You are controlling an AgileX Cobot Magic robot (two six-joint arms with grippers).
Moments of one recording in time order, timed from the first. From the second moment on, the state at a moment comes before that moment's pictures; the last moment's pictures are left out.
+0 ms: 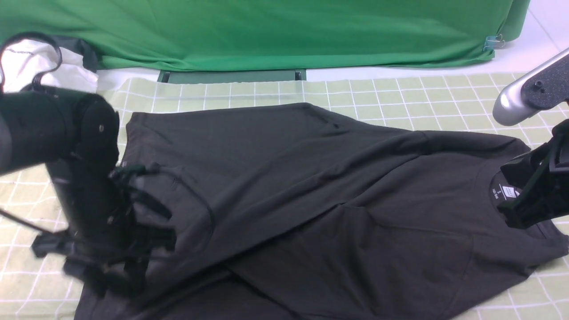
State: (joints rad) right arm 0.63 1.05 -0.92 -0.25 0.81 0.19; left arm -0.19 1.63 -0.93 -0.02 1.18 -0.31
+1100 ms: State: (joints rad) right arm 0.63 1.05 -0.92 -0.23 0.79 0.19; left arm -0.19 1.39 -0.52 0.05 0.93 -0.42
